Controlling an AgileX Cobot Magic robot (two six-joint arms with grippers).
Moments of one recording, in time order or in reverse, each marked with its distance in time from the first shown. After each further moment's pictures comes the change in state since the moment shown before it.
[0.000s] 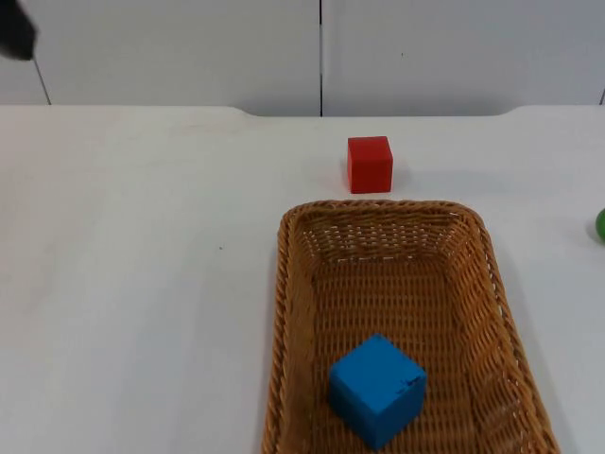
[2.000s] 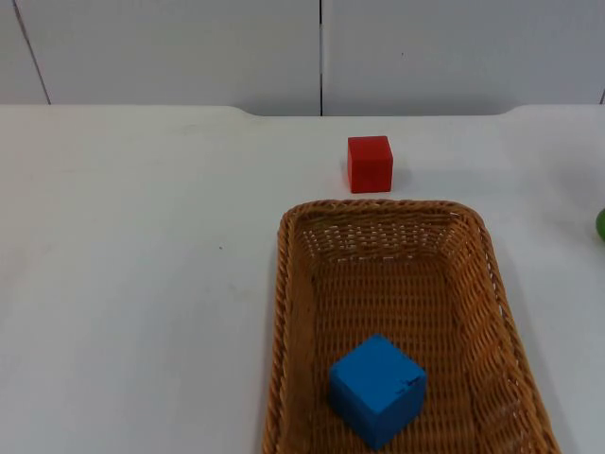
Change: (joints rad) right arm 0.000 1.965 -0.898 -0.050 -0.315 -0.120; left arm 0.044 -0.404 0.130 0.010 0.107 0.000
